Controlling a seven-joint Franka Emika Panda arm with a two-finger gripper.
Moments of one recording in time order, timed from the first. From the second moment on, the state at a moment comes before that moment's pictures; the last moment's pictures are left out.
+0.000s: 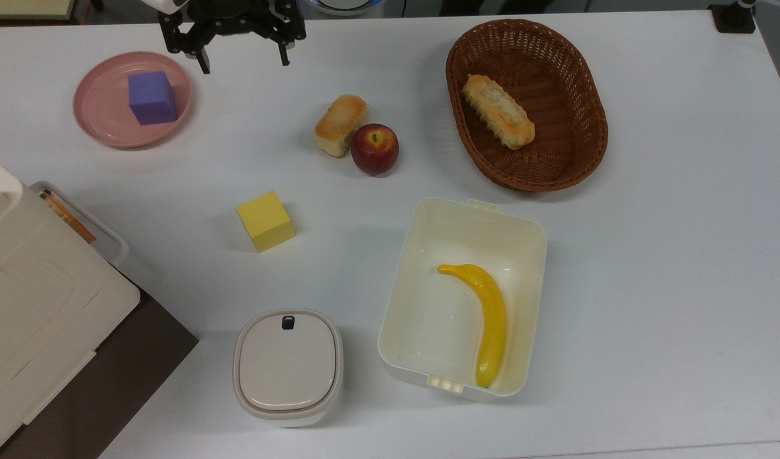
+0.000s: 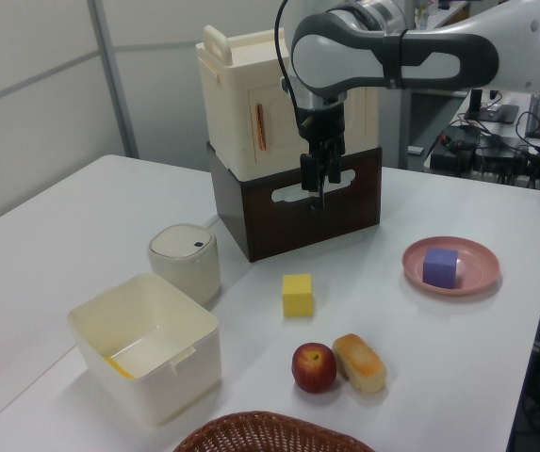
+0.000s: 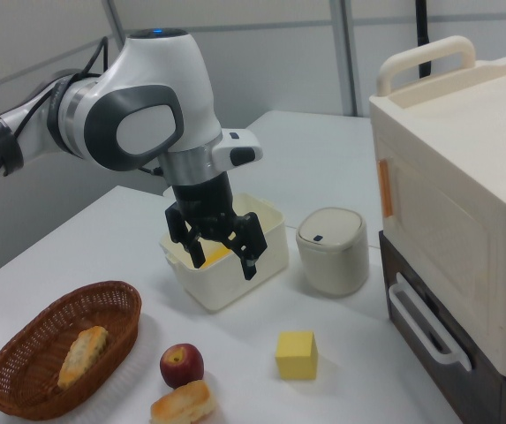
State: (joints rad) arm 0.00 0.16 -0.13 -1.47 -0.01 1.59 -0.29
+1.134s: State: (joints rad) arm -0.06 0.19 -0.14 -1.47 -0.01 1.61 -0.37
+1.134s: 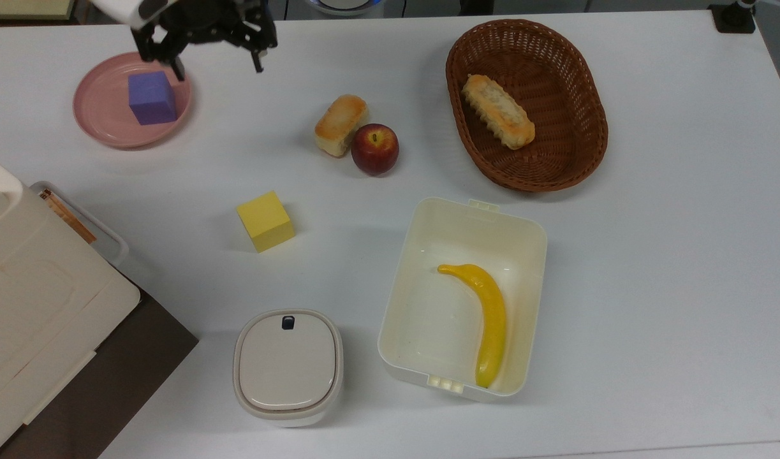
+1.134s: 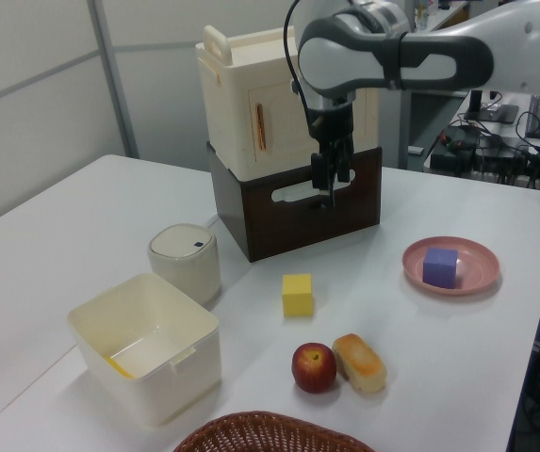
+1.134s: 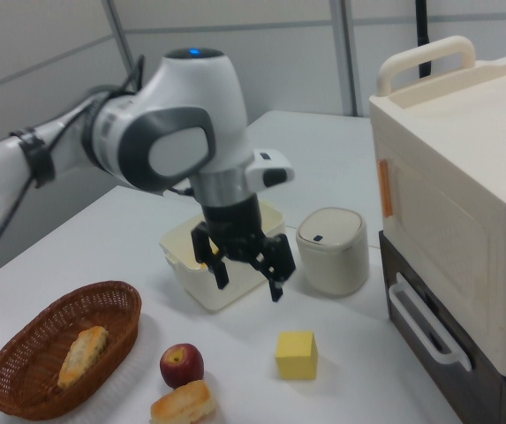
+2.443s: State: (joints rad) arm -0.01 0.52 -0.12 -1.48 -0.06 1.89 -0.48
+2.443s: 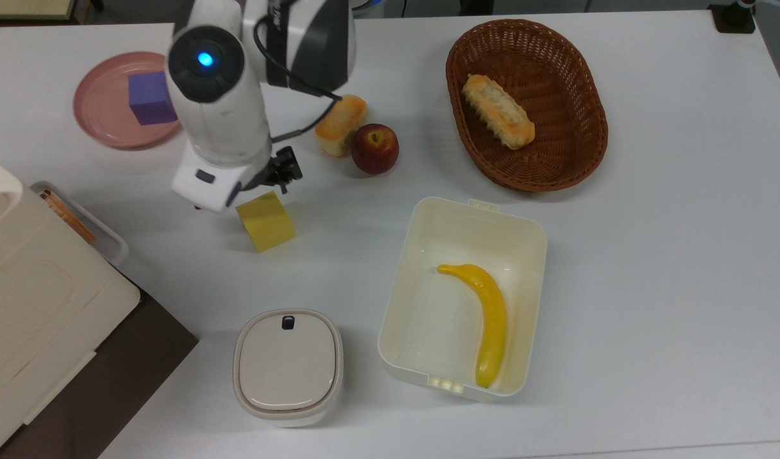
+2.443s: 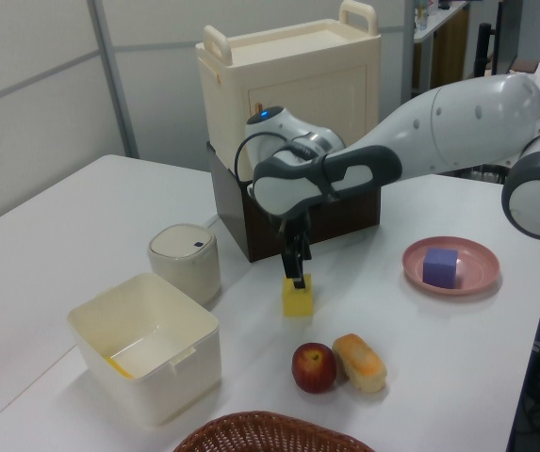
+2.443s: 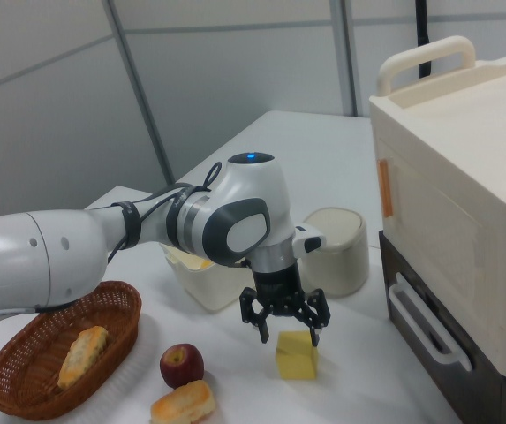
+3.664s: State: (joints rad) arm 0.01 0.53 -0.12 -1.47 -0.07 1.93 -0.45
